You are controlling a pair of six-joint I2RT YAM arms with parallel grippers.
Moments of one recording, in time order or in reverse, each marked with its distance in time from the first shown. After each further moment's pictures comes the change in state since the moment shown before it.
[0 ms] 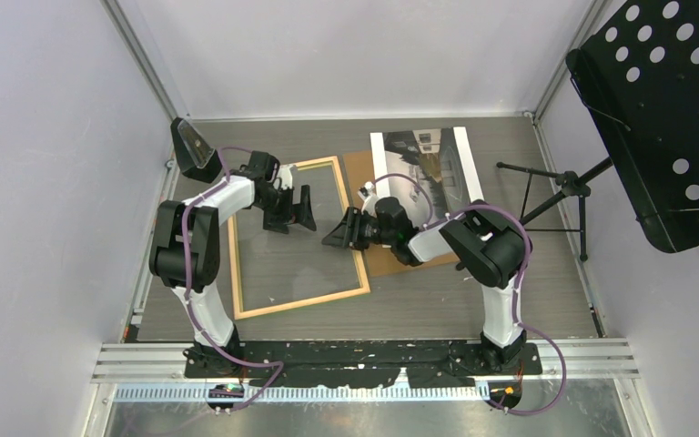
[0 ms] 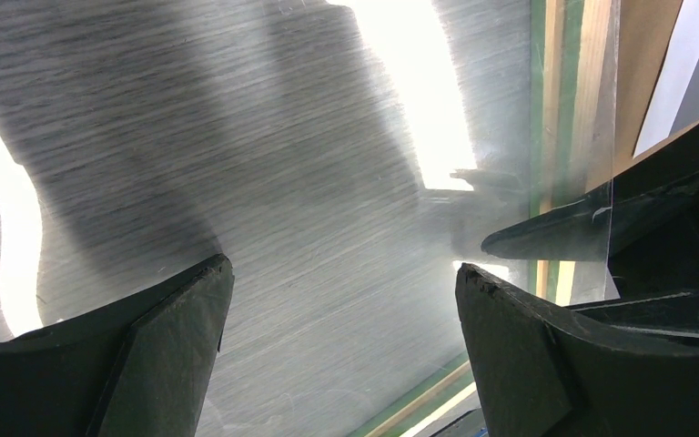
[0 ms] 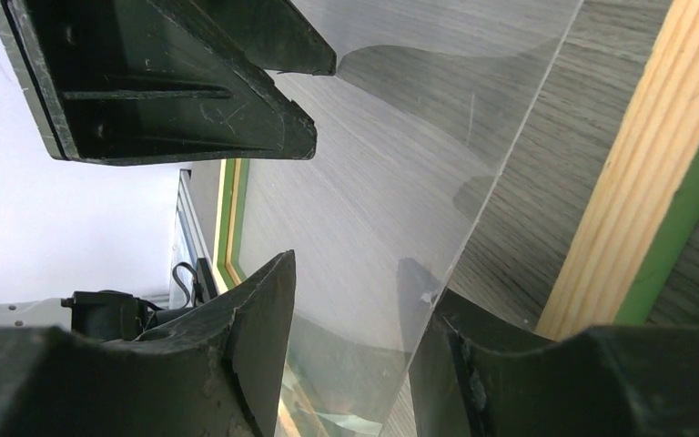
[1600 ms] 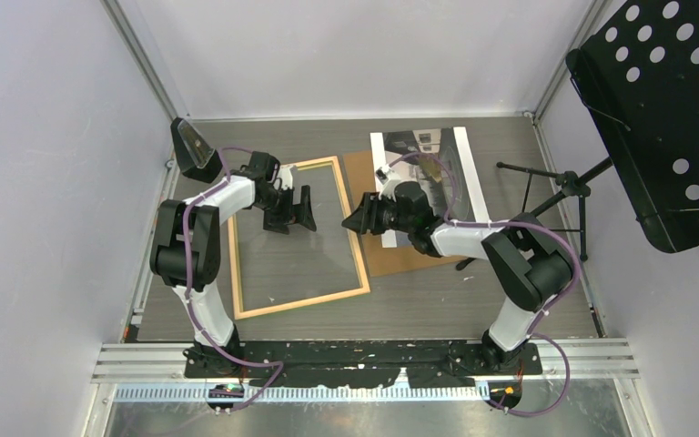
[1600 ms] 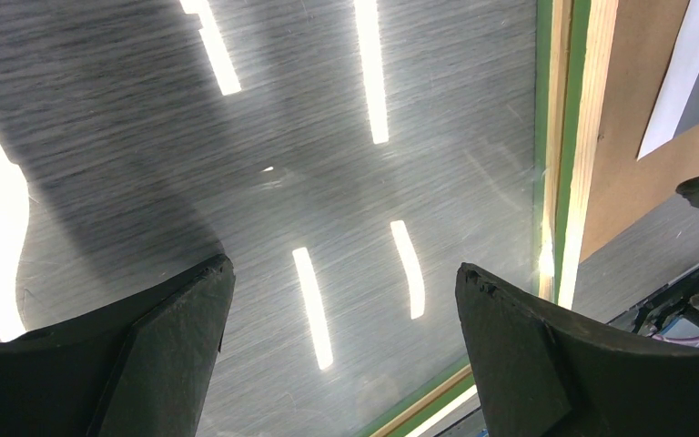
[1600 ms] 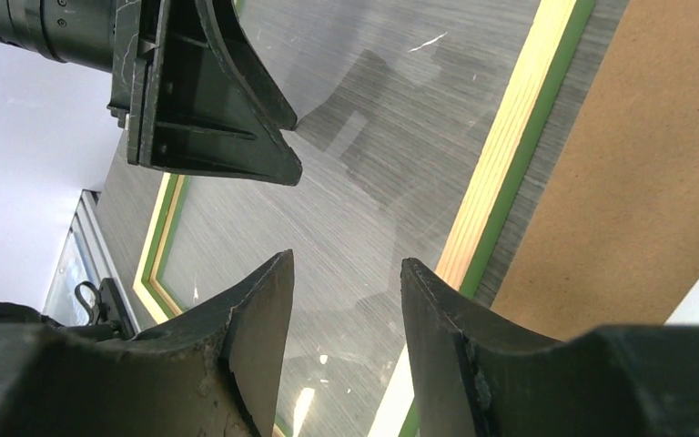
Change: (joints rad) left arm 0.000 0.009 0.000 0.005 -0.001 0.001; right arm -0.084 -0.258 -0.027 -0.248 0.098 -0.302
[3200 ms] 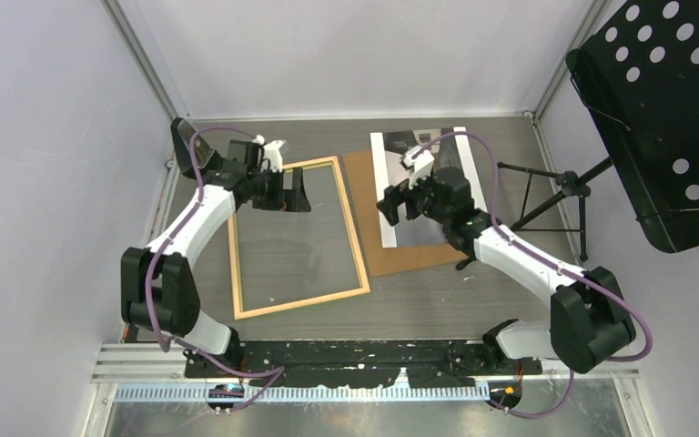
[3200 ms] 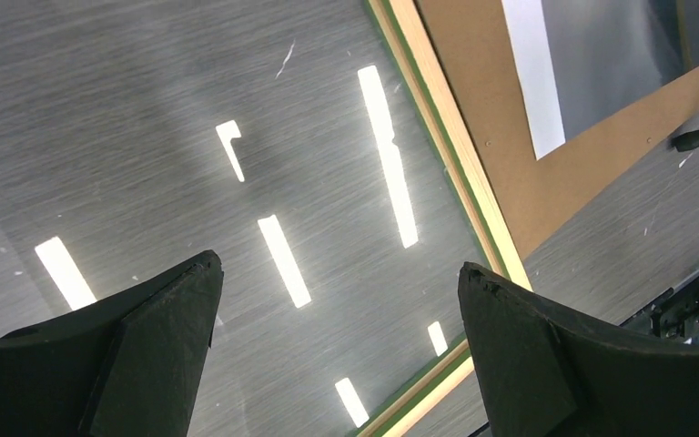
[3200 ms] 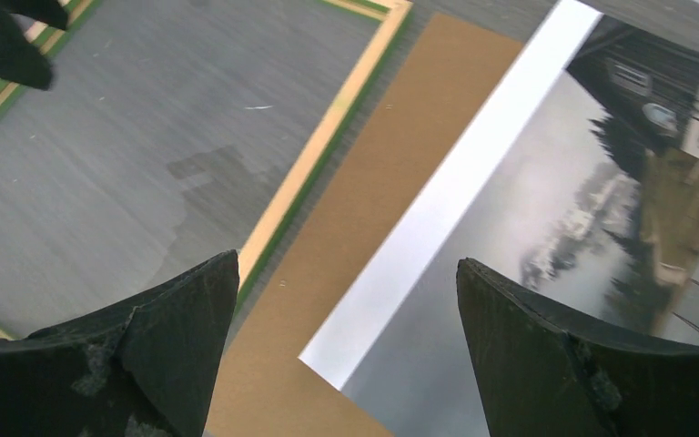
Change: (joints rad) left arm -0.002 -0.302 -0.028 0.031 -0.027 0.066; right arm -0.093 -0.396 -0.006 -0.340 0.161 -0.613
